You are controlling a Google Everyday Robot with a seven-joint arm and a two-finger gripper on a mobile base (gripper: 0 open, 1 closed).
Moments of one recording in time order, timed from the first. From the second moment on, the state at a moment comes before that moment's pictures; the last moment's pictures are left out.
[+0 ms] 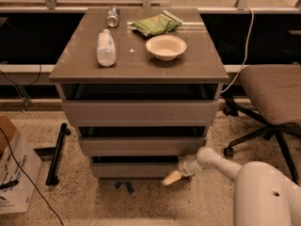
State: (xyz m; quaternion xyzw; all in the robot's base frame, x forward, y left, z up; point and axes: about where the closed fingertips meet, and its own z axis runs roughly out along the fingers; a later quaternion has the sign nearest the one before) arm 0.639 -0.133 0.233 -0.42 0.84 0.23 0.25
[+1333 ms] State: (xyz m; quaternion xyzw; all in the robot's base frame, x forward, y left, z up) arm 0.644 -0.125 0.186 -0.43 0.85 0.21 0.21
